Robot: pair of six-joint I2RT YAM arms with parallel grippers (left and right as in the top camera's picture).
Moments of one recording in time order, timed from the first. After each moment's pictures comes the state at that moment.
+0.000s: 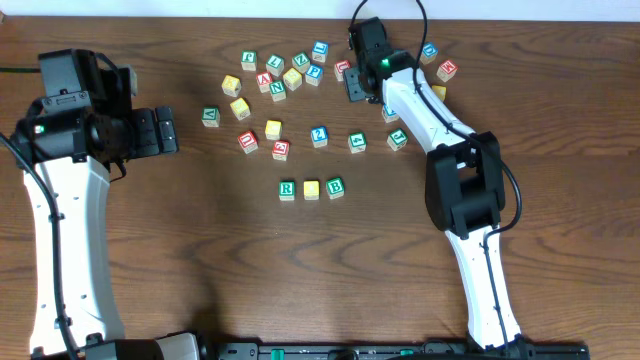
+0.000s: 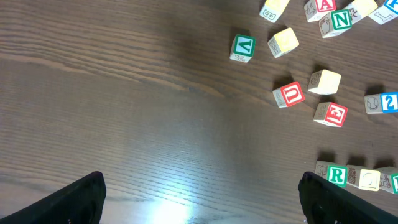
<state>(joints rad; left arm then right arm) 0.22 1.46 1.49 -1.10 0.07 0.04 0.37 2.52 2.16 -0.67 0.16 0.12</state>
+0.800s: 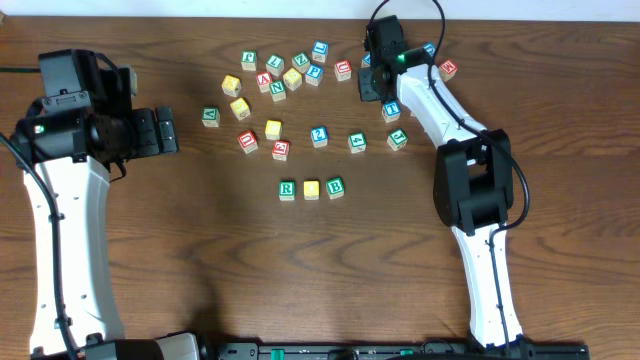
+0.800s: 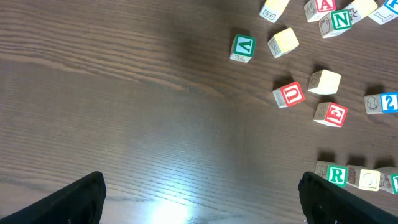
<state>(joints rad) 0.22 1.46 1.49 -1.10 0.07 0.04 0.31 2.53 2.16 -0.72 0.06 0.16</state>
